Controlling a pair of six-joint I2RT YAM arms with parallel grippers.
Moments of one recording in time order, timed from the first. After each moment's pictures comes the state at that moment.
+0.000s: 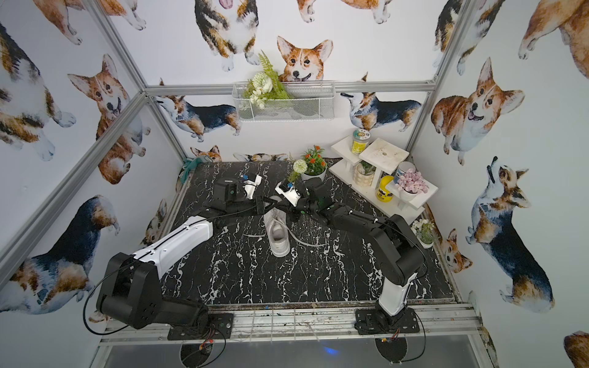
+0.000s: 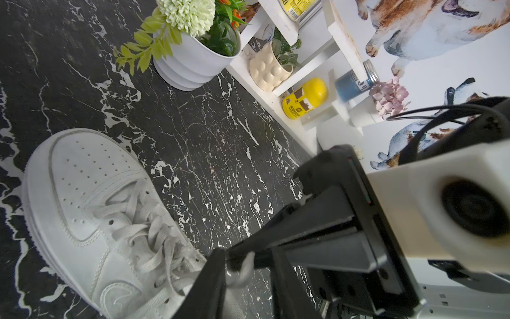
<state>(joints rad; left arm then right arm) -0.32 1.45 0.97 -0.09 0.63 -0.48 0.58 1.75 1.12 0.22 -0.60 -0.17</state>
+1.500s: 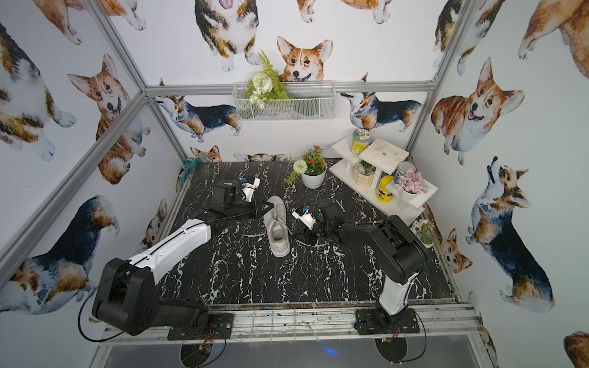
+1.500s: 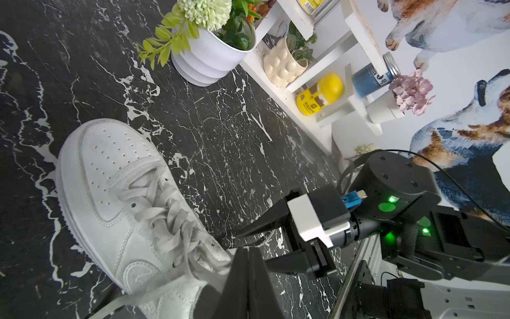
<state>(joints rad) -0.32 1.40 0.95 -0.14 0.56 -0.45 0.50 1.77 0.80 0.26 -0.66 -0.16</state>
